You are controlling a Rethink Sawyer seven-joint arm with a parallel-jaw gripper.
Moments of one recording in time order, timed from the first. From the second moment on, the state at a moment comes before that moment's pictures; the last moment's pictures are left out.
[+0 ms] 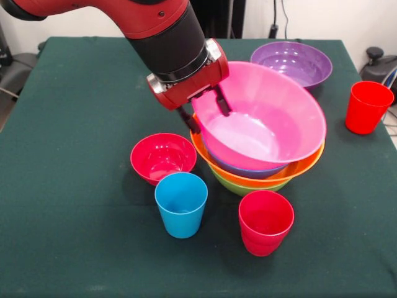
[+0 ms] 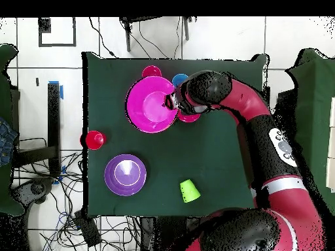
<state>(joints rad) -0.63 -0.42 0.51 1.32 -0.12 0.97 1.15</state>
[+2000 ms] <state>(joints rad) -0.68 -0.36 0.51 1.31 -0.13 0.94 1.15</state>
